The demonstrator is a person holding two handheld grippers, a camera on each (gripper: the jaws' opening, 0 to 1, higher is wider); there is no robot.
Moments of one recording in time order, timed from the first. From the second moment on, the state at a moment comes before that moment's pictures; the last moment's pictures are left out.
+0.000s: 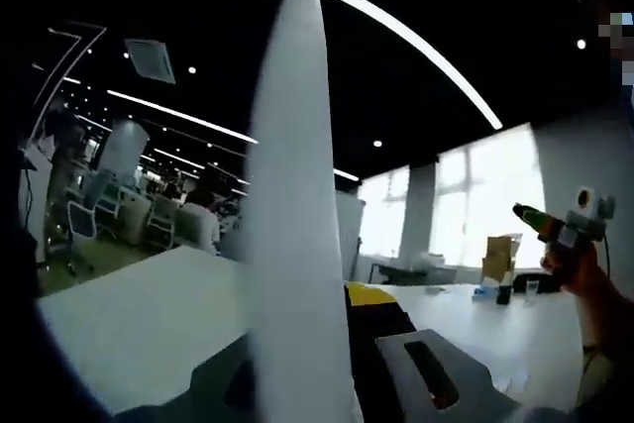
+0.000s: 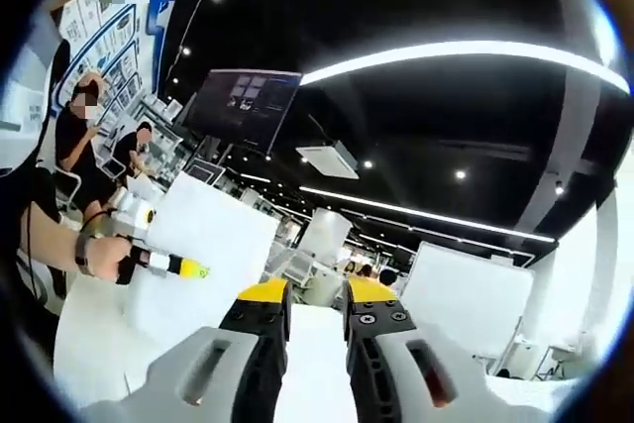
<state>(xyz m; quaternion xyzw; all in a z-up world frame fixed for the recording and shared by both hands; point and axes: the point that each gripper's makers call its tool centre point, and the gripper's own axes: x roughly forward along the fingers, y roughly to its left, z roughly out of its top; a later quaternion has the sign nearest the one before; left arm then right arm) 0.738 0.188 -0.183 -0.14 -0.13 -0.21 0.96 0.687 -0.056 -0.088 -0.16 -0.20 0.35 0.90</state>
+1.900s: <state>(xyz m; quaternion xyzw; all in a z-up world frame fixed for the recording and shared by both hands) 0.747 0.232 -0.221 -0.21 -0.16 -0.15 0.95 0.739 -0.163 -0.203 -0.07 -0.07 0.24 0.97</state>
